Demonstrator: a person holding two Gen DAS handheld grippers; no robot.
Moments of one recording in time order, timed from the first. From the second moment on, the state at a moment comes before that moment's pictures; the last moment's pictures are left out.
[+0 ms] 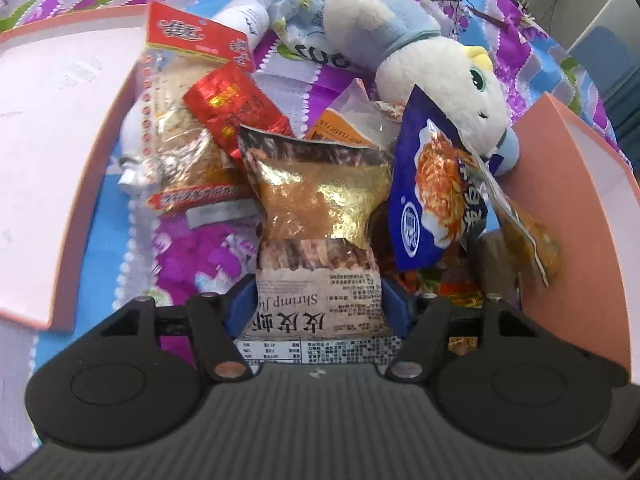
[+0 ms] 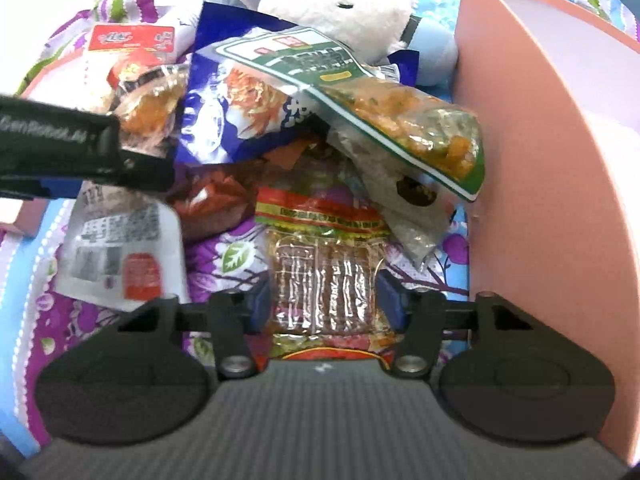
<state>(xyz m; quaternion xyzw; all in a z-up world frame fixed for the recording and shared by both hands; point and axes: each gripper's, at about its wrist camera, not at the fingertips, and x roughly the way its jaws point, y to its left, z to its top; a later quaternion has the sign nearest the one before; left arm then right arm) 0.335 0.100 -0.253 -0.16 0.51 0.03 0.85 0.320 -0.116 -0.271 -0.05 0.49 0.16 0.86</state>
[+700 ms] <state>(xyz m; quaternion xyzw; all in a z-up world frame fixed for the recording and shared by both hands) 0.169 0.092 -0.237 -0.14 0.45 0.03 0.88 0.205 -0.126 -0.247 0.00 0.41 0.16 0.90</state>
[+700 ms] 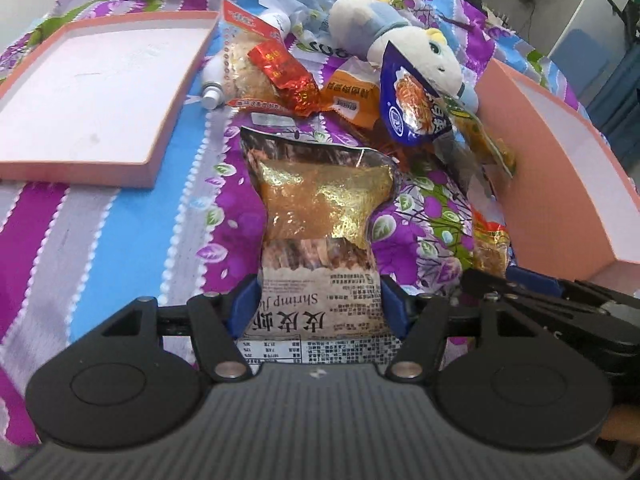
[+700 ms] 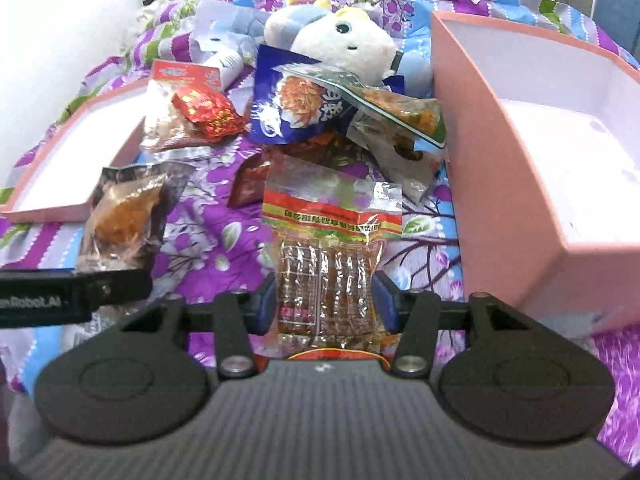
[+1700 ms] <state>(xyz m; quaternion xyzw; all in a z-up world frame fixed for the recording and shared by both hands) 0.163 0.020 -0.055 -0.10 0.32 -0.07 0.94 0.153 -0.209 -0.076 0.03 0.20 0.12 0.97</state>
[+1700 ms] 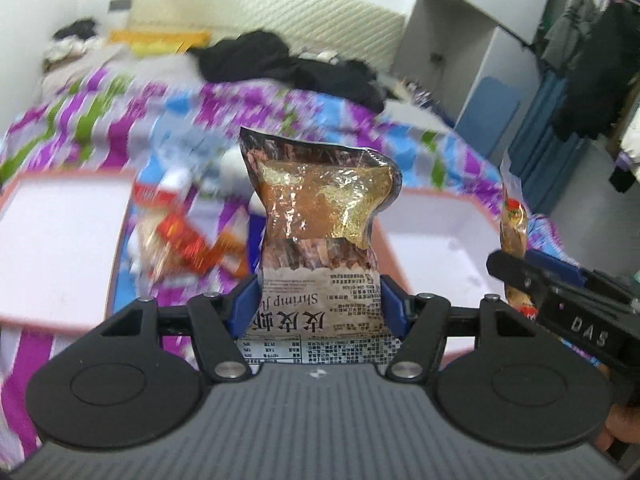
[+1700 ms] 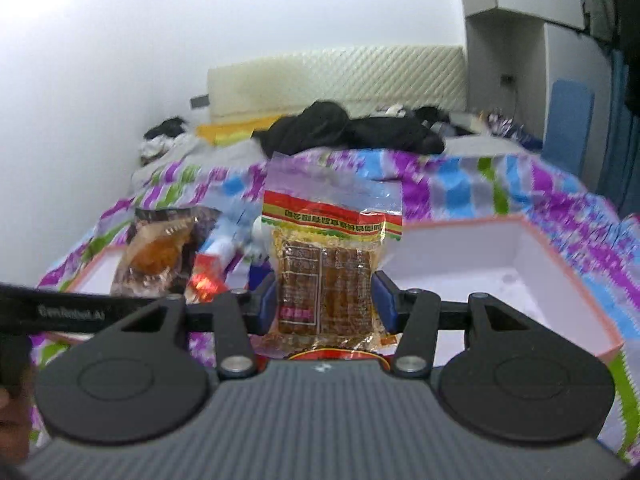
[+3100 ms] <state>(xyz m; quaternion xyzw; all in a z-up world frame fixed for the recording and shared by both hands) 0.418 -0.159 -0.129 -0.06 0.46 -0.16 0.87 0.307 -0.369 -0.181 0.05 0.37 0.01 0.93</state>
